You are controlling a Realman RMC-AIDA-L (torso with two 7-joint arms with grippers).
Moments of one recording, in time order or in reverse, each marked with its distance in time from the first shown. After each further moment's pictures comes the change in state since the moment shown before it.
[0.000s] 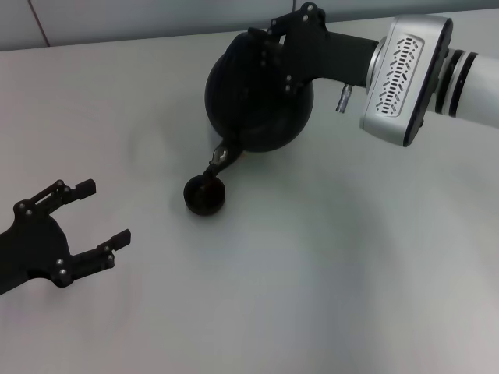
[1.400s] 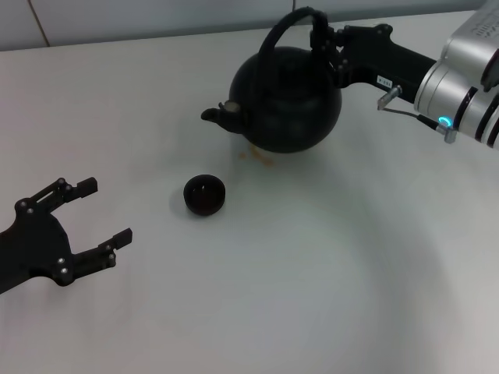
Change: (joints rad) left arm -0.004 0.000 0.000 -0.001 0.000 0.004 0.011; right arm -0.109 -0.010 0.016 0.071 0.224 0.055 0.546
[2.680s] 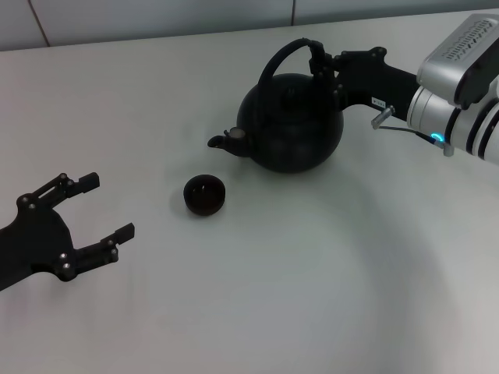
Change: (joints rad) left arm -0.008 0.000 0.000 -0.011 -0.012 0.000 0.000; right arm 0.012 0.000 -0.039 0.038 -0.016 0.077 -0.063
